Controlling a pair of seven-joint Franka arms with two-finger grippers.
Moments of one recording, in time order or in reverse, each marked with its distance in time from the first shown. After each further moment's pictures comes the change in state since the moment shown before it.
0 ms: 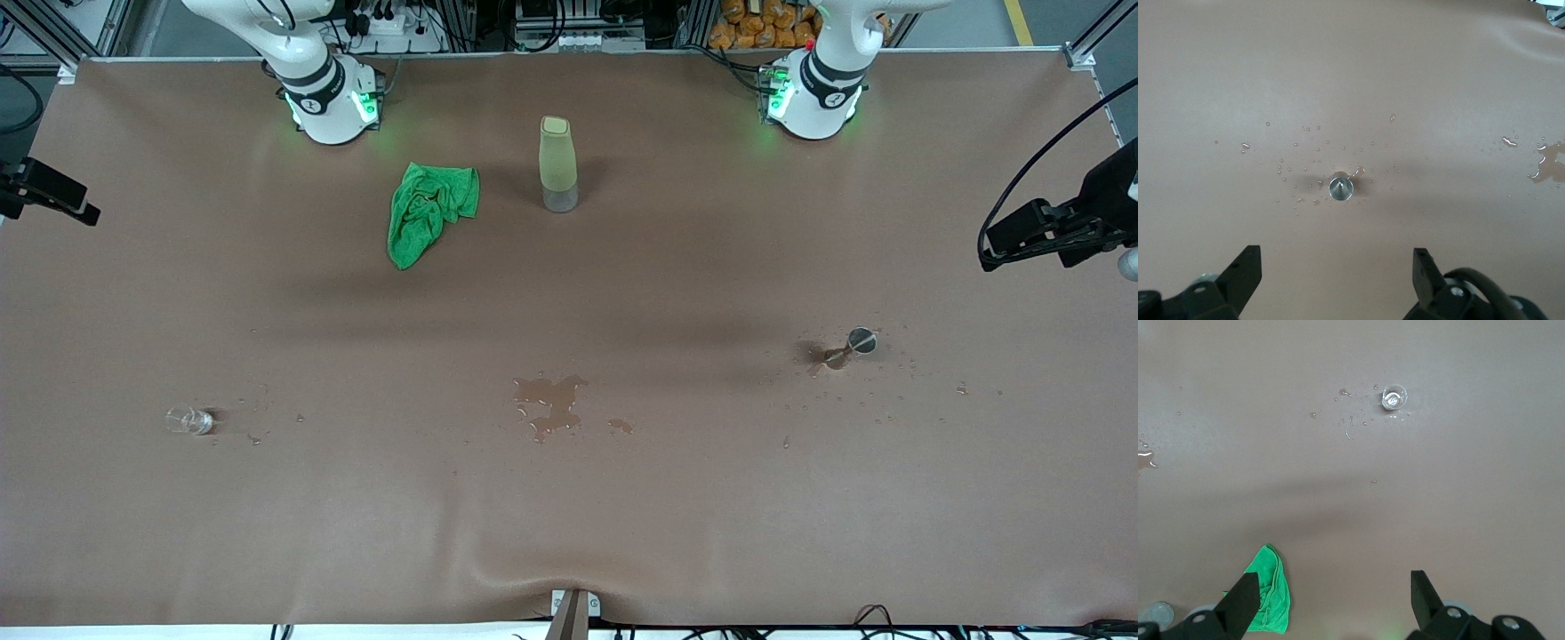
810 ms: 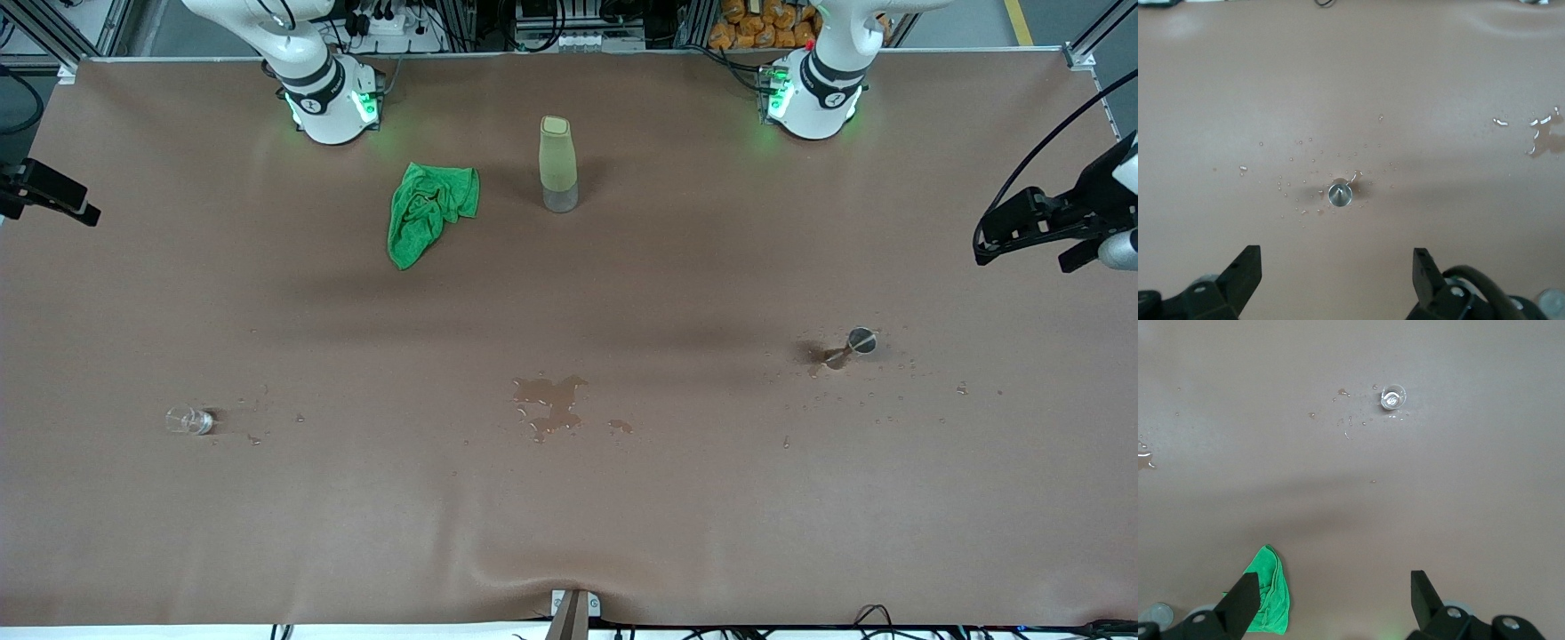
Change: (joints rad) left arm -0.001 0.000 -0.016 0.015 0.000 0.008 0.193; right arm -0.007 0.002 -0.001 -0.006 0.000 0.008 0.000
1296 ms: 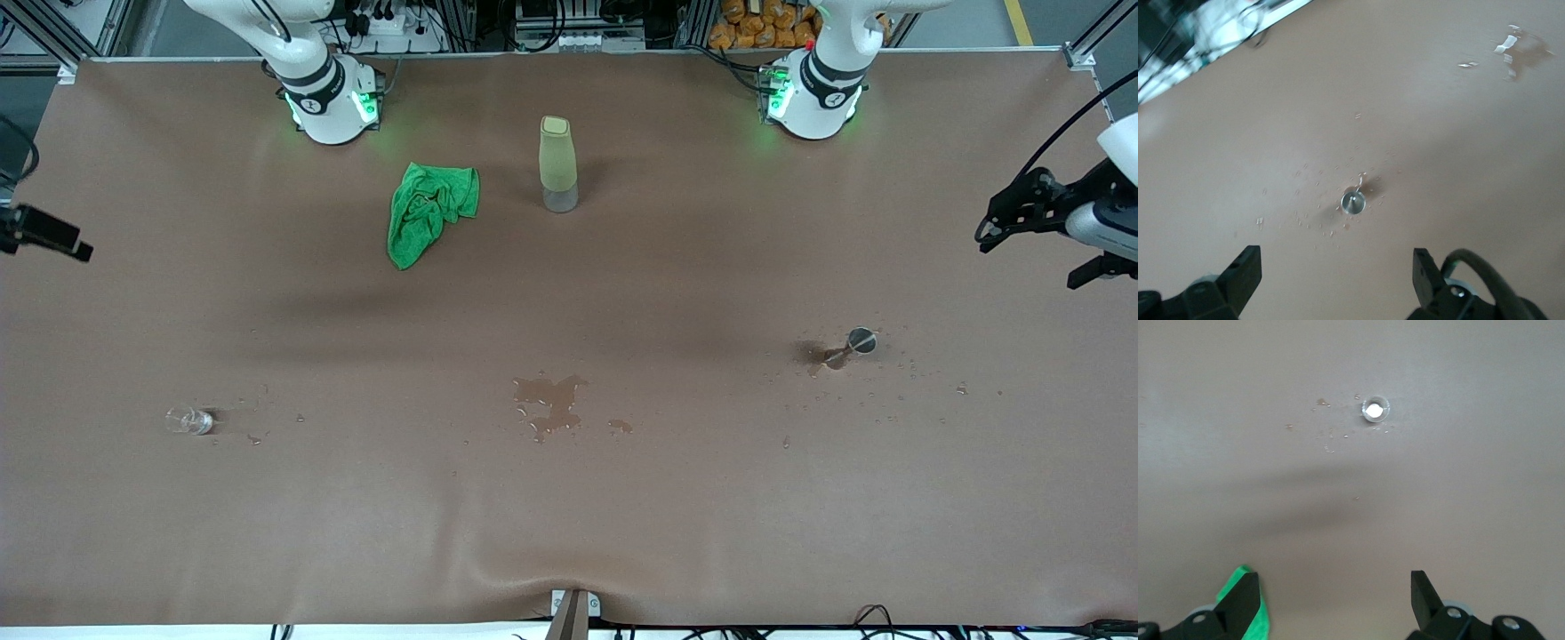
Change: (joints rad) left arm 0.011 0.000 0.008 0.001 -0.059 0.010 0.512; right arm -0.091 0.122 0.000 -0.019 0.000 0.119 -0.114
